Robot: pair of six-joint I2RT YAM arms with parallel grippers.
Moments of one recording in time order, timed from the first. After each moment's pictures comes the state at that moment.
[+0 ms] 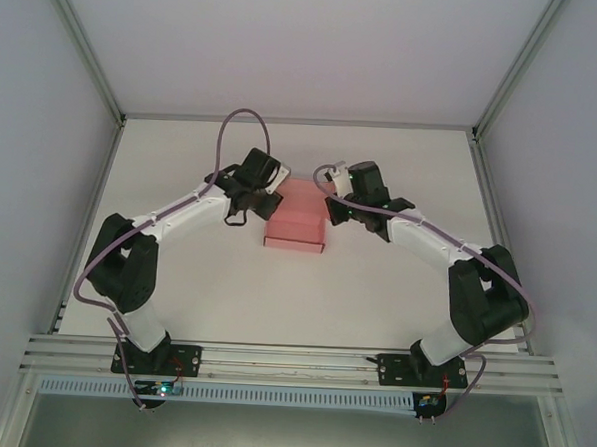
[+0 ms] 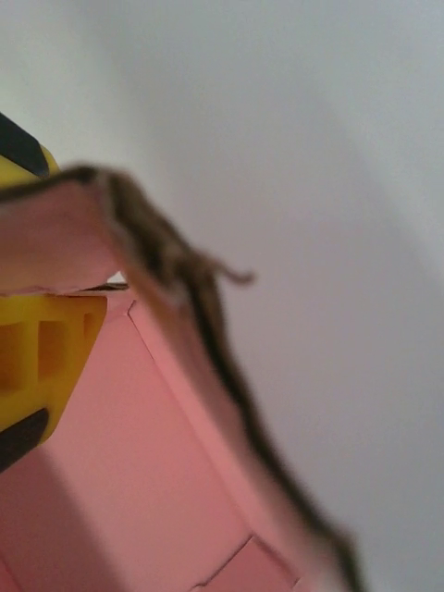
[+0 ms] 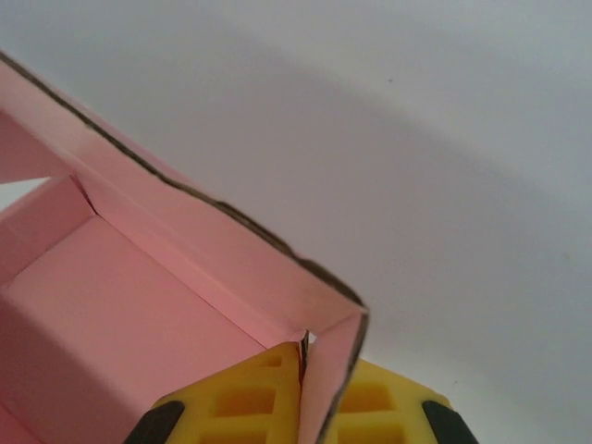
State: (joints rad) left arm -0.53 1.73 1.33 -0.56 -0.08 0.00; right arm 0.49 1.57 1.02 -0.19 -0.08 0.02
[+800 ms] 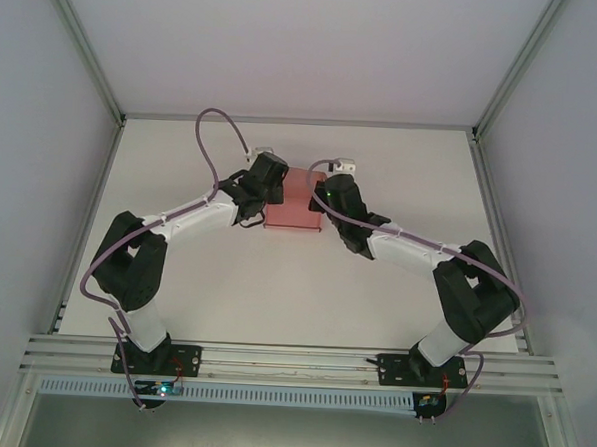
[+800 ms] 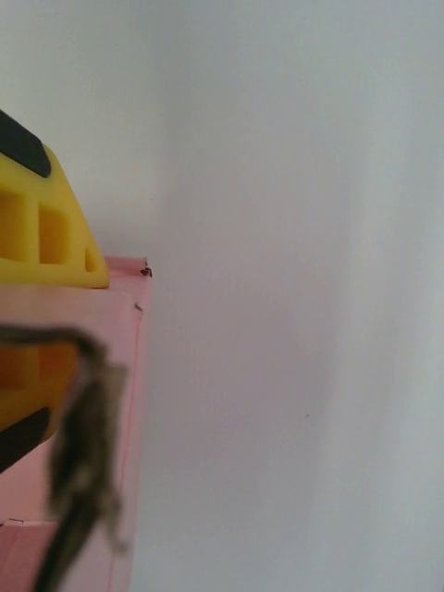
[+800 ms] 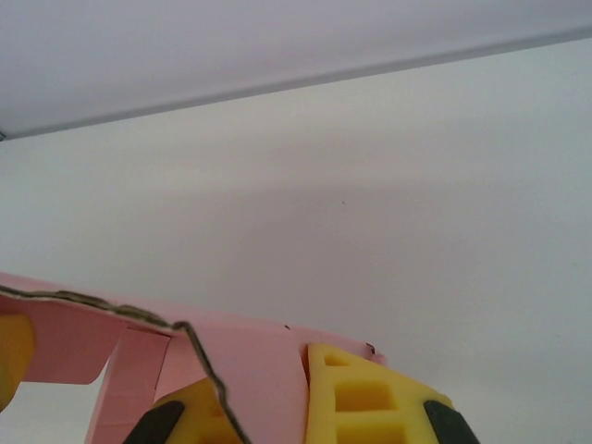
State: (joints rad) left arm -0.56 1.74 1.23 -0.29 -0.30 -0.56; right arm 0.64 1.62 0.93 0.22 0.30 0.51
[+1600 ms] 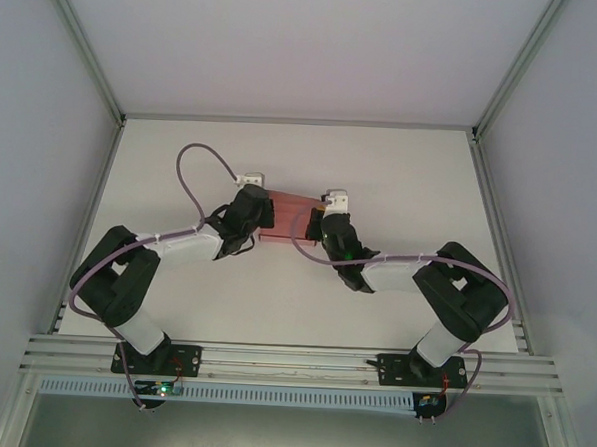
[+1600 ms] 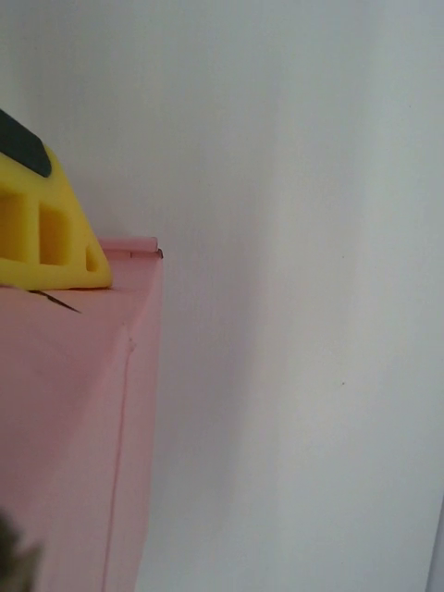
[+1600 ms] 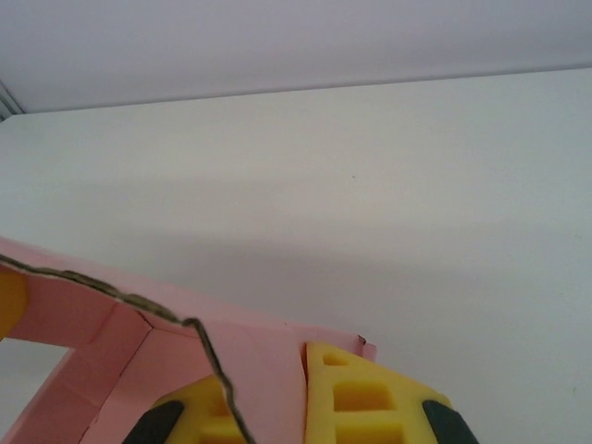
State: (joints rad) left arm -0.58 1.61 0.82 0.16 -0.23 -0.51; right arm 0.78 1.65 0.60 0.72 0.45 0.38
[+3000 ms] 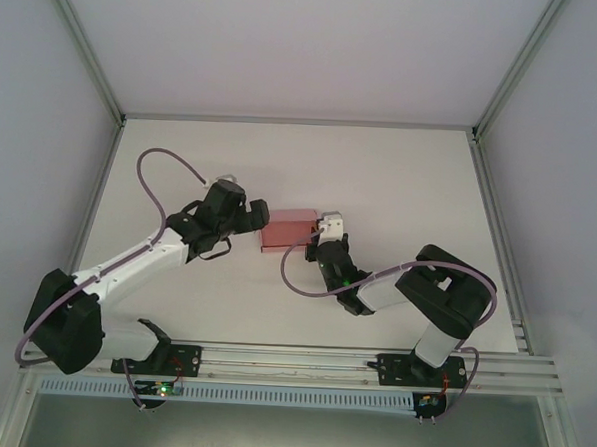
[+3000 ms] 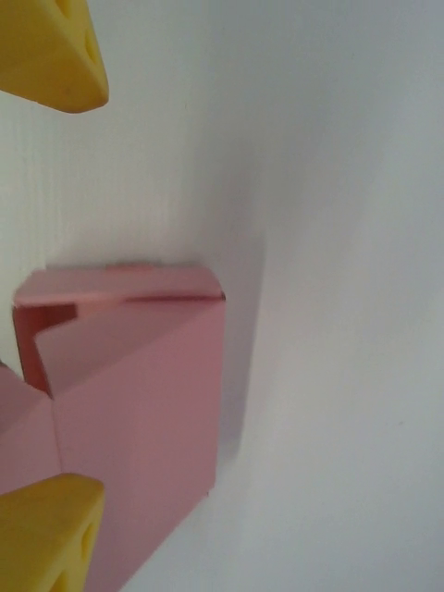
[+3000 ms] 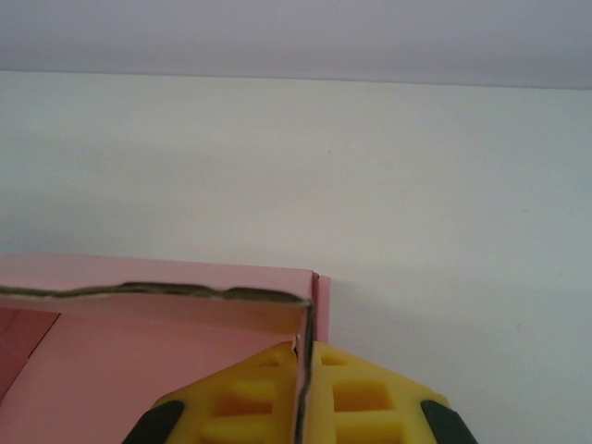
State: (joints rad) left arm -0.50 1.34 0.87 -0.33 -0.06 -0.76; right arm 0.89 1.71 0.48 0.89 0.63 0.28
